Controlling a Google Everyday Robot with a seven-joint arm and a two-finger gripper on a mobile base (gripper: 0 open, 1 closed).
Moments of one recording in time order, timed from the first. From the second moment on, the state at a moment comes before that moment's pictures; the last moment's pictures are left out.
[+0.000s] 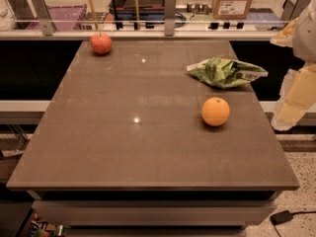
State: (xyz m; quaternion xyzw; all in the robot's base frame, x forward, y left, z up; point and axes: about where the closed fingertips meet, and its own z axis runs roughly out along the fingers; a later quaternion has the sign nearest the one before) arm 0.438 -0.213 0.989 -0.60 0.78 -0.05 0.18
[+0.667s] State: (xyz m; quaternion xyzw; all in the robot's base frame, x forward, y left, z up) arm 0.448 -0.215 0.993 -0.60 0.78 -0.06 0.19
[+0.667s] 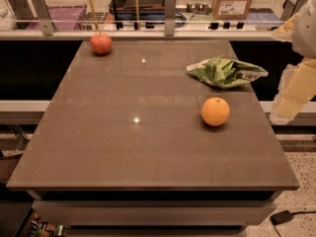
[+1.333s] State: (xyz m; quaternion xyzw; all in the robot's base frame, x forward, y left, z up) arm 0.486 -0.216 0.994 -0.59 0.77 -0.09 0.21
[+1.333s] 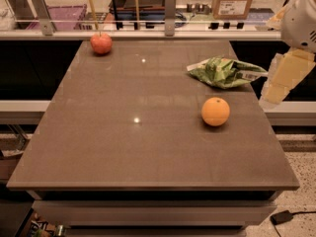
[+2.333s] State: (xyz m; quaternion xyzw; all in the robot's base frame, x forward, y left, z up) arm 0.584 -0.245 0.949 -0.58 0.76 -0.15 0.25
